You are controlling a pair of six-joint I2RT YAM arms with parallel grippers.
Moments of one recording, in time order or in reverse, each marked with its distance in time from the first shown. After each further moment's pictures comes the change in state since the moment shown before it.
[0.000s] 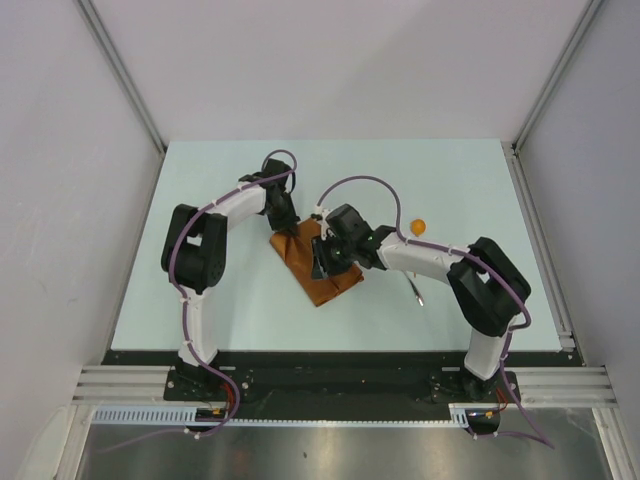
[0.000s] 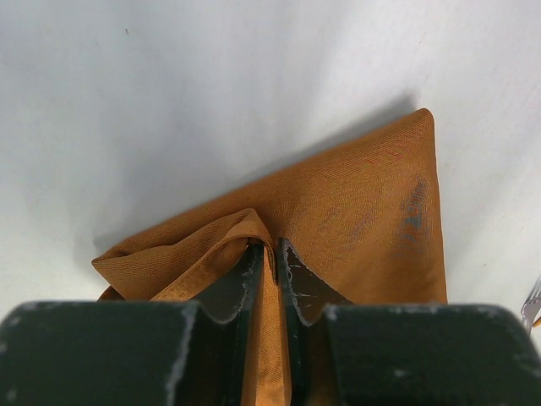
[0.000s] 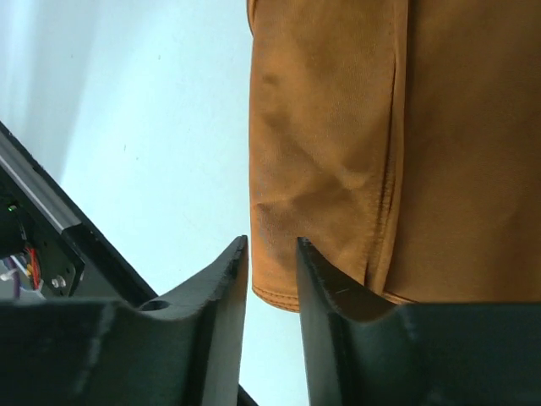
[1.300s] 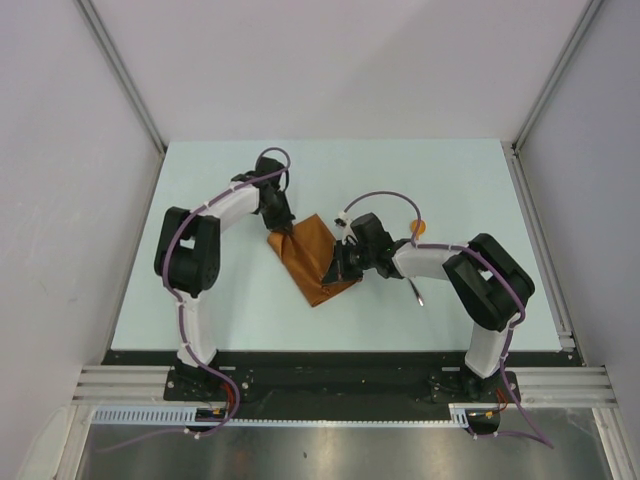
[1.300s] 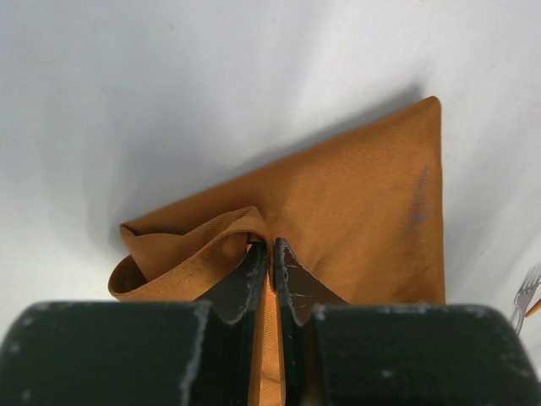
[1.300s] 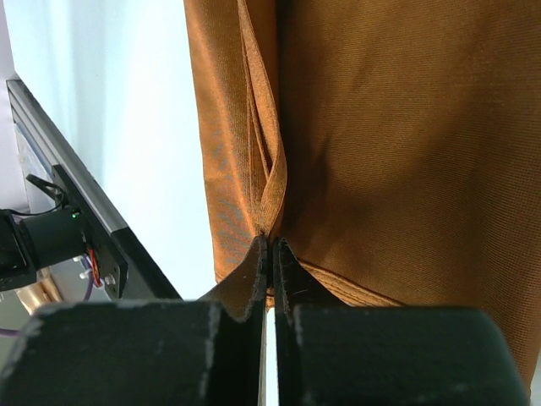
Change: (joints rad) left arm 0.032 -0.051 -0.037 0.001 0.009 0.010; right arm -0.105 0.016 -0.236 0.317 -0.199 0.192
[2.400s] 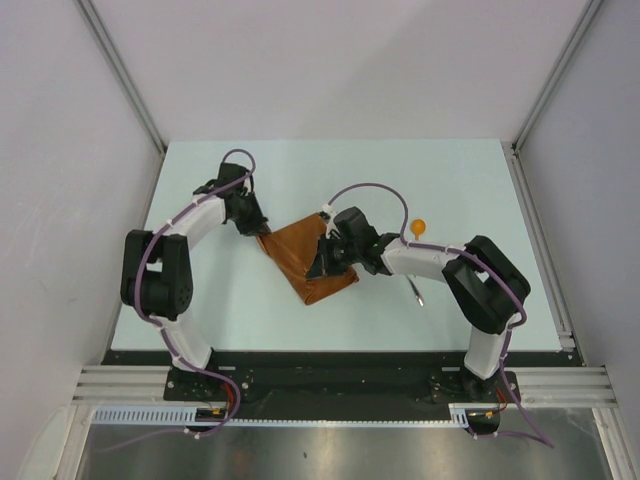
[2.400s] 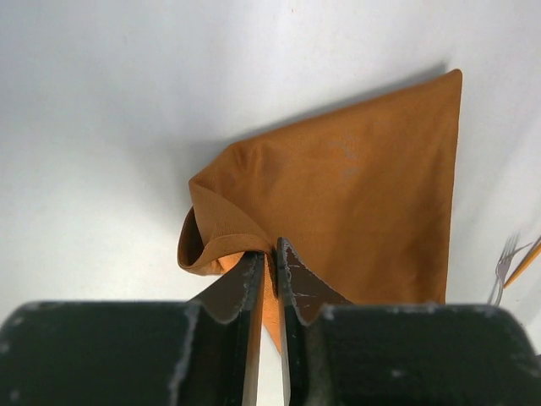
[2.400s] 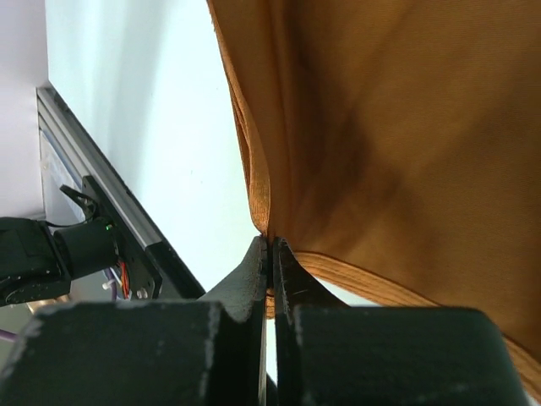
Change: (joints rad) left arm 0.148 -0.253 -0.247 0.092 0.077 0.045; right arm 0.089 0.004 0.133 -0.070 0.063 0.038
